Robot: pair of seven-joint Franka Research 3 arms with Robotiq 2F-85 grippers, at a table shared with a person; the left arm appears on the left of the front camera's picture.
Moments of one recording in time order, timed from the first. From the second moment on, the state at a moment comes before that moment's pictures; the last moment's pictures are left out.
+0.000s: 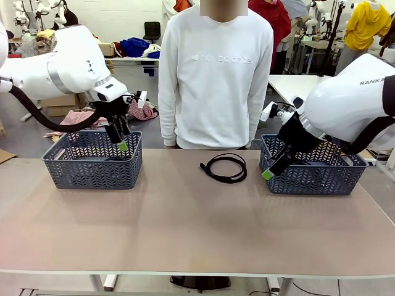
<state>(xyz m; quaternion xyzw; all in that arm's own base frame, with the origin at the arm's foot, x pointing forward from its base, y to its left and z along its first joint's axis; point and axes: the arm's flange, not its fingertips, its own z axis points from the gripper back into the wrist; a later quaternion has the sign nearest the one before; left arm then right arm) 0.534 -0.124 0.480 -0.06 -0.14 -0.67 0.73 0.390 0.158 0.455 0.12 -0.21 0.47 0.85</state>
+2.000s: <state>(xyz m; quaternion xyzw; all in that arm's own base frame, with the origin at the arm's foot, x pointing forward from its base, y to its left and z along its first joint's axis) 0.450 -0.150 0.451 -0.11 -0.18 -0.63 0.74 0.390 0.158 0.455 0.12 -0.21 0.47 0.85</state>
